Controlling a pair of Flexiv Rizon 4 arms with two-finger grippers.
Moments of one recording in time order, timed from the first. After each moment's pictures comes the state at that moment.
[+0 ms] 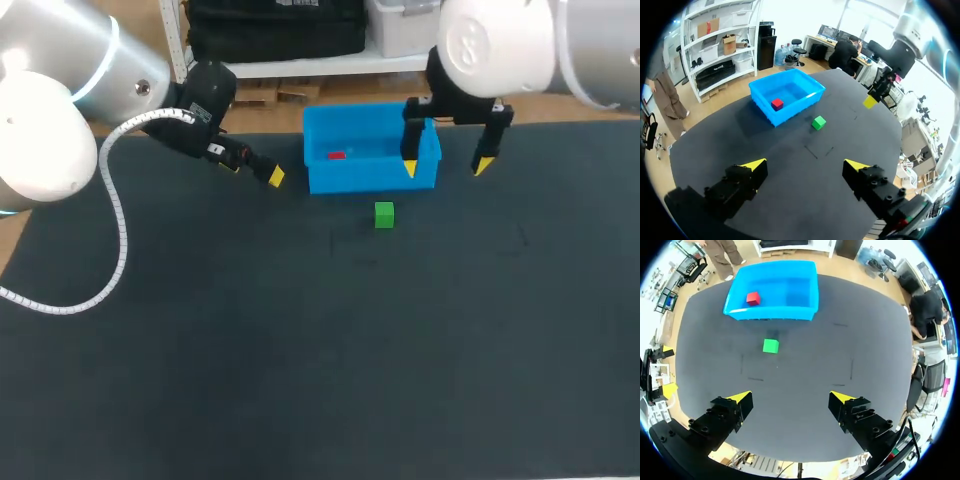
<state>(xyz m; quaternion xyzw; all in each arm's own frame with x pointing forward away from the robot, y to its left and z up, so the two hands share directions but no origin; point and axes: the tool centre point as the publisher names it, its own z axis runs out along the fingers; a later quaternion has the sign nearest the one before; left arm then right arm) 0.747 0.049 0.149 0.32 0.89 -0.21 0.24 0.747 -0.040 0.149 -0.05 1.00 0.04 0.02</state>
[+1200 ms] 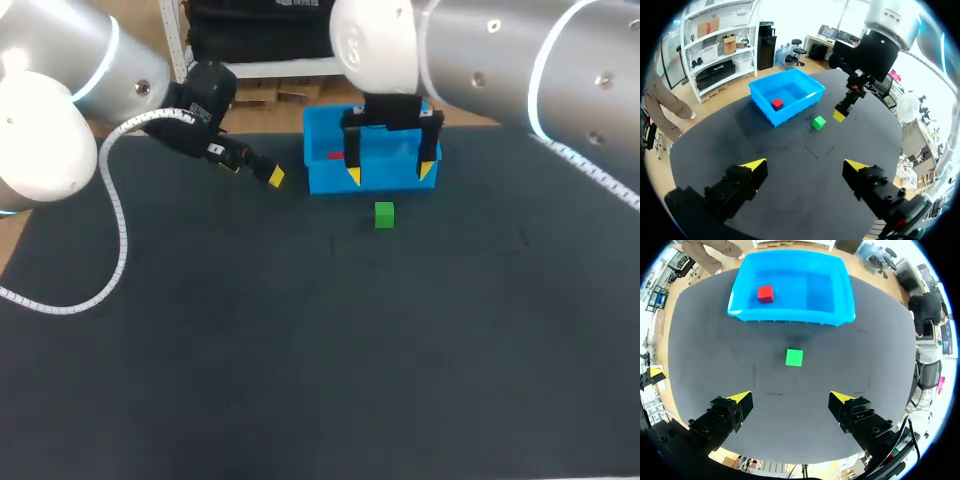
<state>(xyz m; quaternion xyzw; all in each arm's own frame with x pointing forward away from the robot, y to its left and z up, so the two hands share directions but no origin) 0.747 0.049 0.149 0.32 0.89 -0.21 0.24 0.776 0.029 0.116 -0.04 1.00 0.00 -0.02</state>
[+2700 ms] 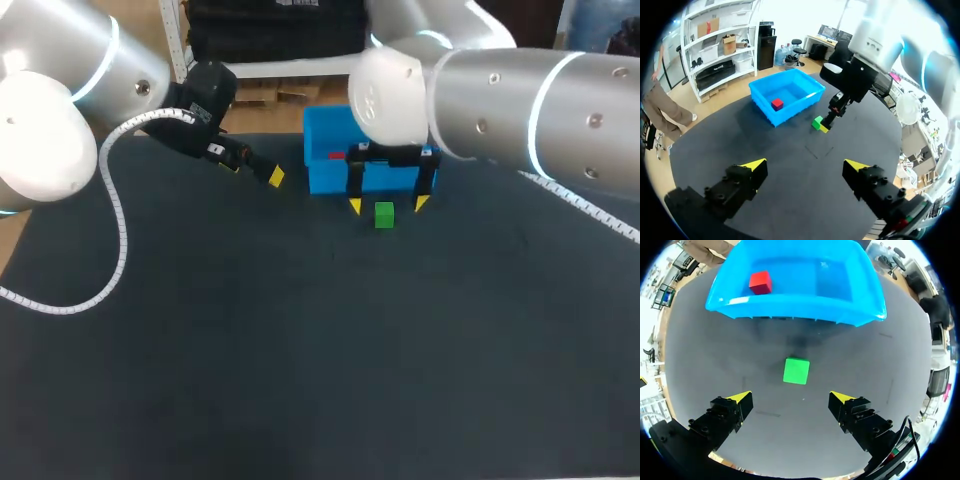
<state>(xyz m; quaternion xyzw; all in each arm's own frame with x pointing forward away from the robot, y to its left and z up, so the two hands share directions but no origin) 0.747 0.049 0.149 0.32 0.89 -0.21 0.24 0.788 0.025 0.047 -0.06 1.00 0.04 -0.01</state>
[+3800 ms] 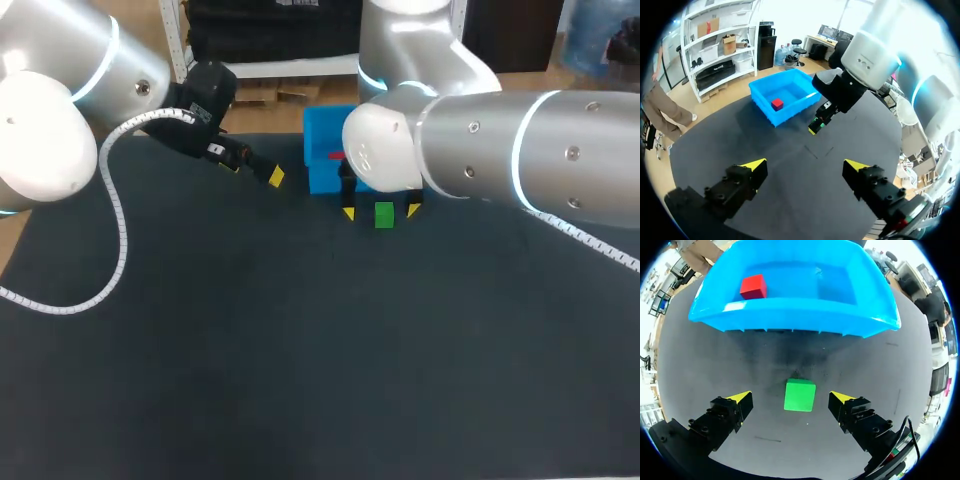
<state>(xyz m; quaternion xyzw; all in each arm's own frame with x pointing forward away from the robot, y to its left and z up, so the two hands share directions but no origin) 0.747 0.049 0.149 0.32 0.89 -0.21 0.24 0.811 0.033 0.016 -0.04 1.00 0.02 0.05</state>
